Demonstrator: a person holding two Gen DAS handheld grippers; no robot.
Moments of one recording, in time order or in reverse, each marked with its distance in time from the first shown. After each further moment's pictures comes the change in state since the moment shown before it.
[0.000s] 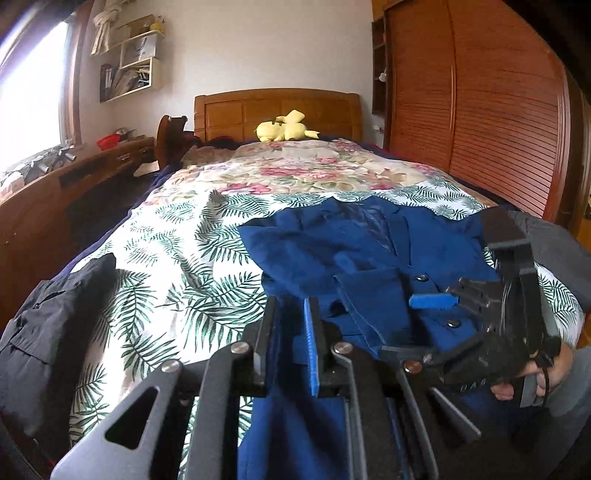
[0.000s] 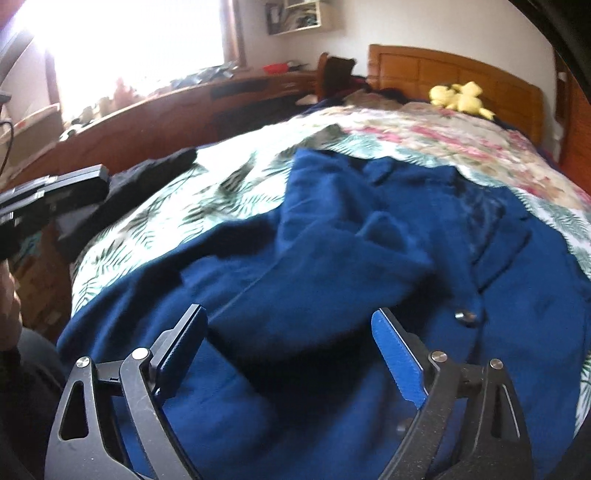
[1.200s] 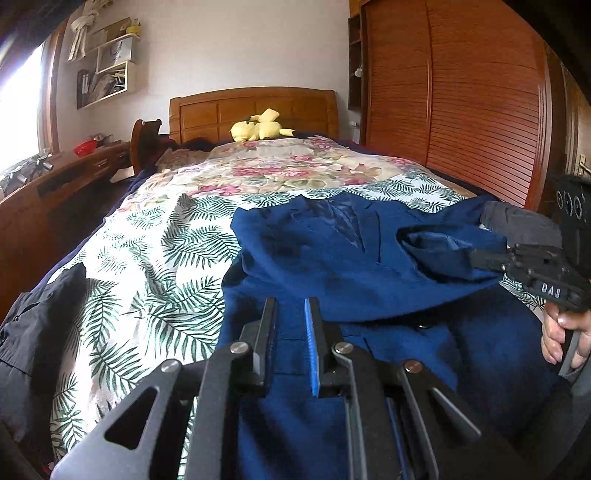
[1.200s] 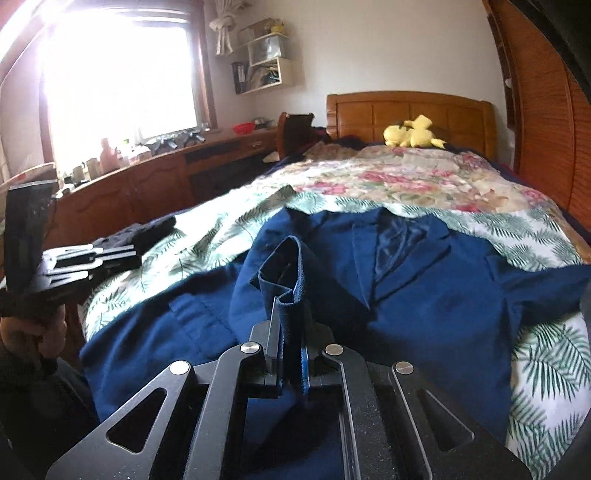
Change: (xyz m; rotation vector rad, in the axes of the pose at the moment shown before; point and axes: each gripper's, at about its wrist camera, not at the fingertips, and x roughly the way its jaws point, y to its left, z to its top) left arm 0.011 -0.042 0.007 0.054 0.007 -0.077; right arm -0.129 -0.059 -0.028 0.100 -0.224 -0.098
